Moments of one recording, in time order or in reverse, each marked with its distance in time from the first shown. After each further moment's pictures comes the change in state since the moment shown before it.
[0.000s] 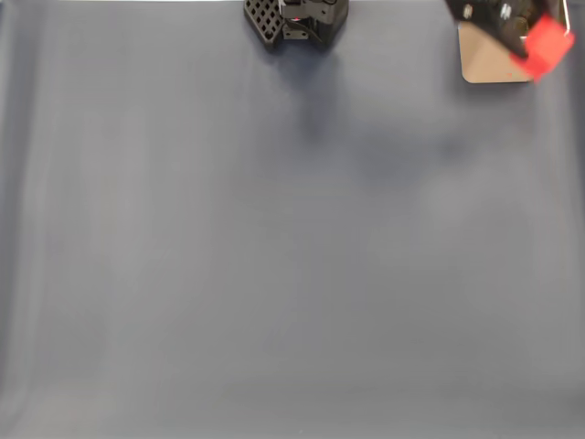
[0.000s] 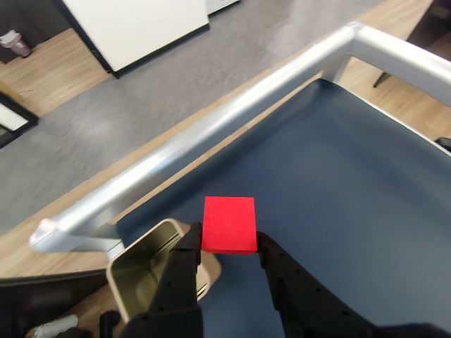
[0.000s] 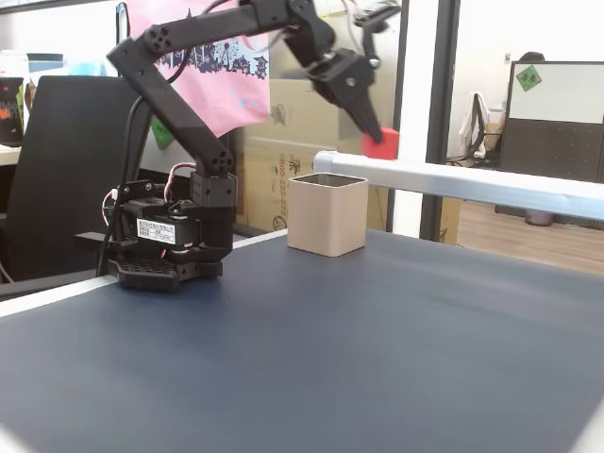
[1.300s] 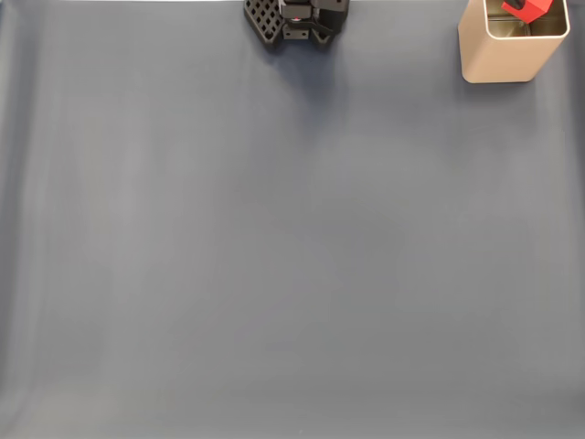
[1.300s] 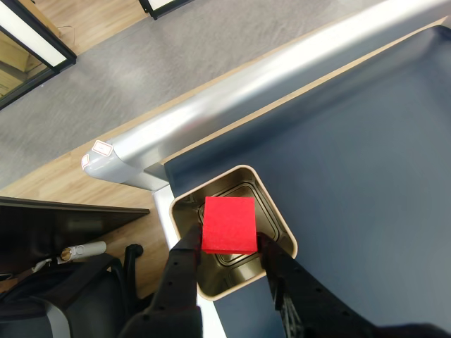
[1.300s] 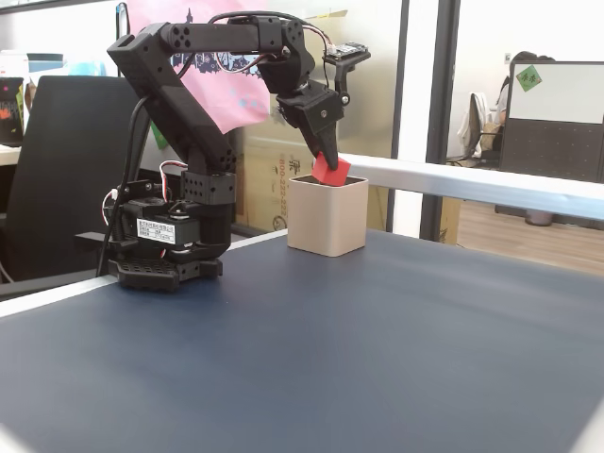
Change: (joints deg) arm -17.8 -4.0 8.9 -5.2 6.9
